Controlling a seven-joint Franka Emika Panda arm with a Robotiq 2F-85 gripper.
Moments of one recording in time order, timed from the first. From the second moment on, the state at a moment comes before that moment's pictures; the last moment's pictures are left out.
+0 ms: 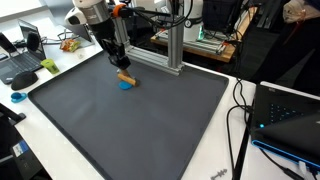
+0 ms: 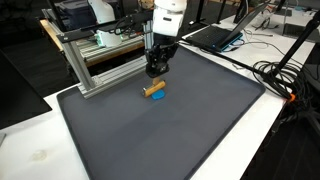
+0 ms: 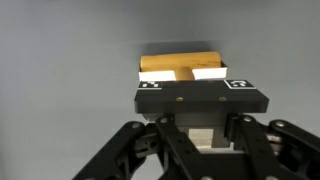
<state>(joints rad) -0.05 0.39 -0.05 -1.86 -0.06 2.13 -0.01</state>
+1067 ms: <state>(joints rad) -0.06 0.44 -0.03 -1.84 -0.04 2.43 -0.05</state>
